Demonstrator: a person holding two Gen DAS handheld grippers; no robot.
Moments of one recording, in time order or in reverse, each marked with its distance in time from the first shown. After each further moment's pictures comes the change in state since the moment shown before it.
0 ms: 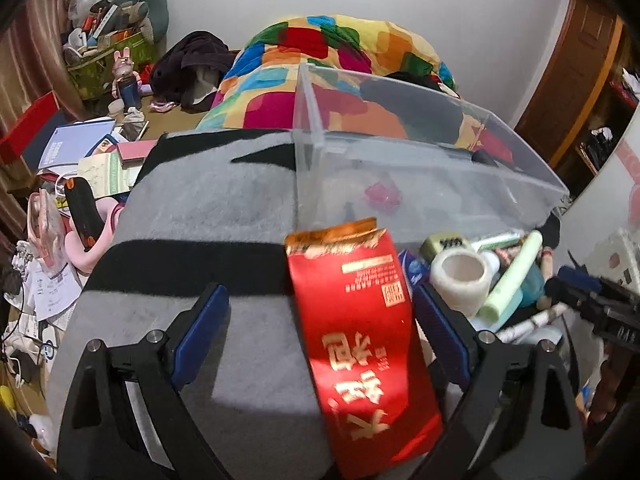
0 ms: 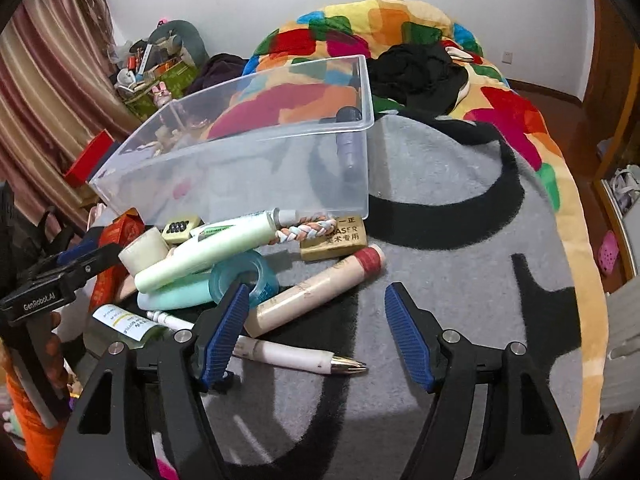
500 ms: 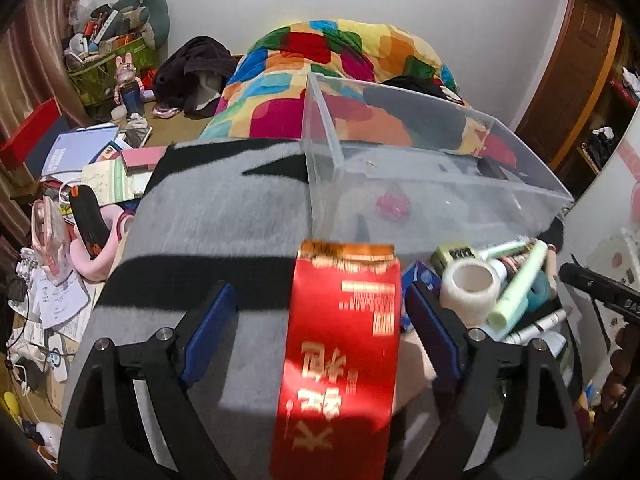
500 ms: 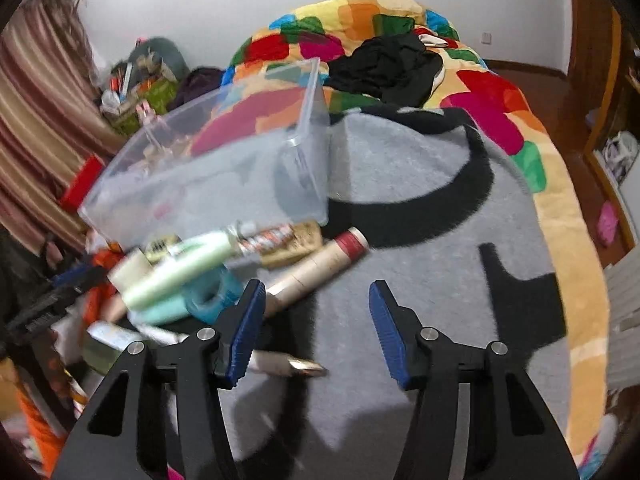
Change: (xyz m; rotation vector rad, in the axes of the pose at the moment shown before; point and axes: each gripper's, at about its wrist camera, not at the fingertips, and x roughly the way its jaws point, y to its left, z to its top) left arm 0.001 0.003 0.011 0.005 -0.012 0.017; right arm -0.005 -0.024 0.008 0.125 -0.019 0.007
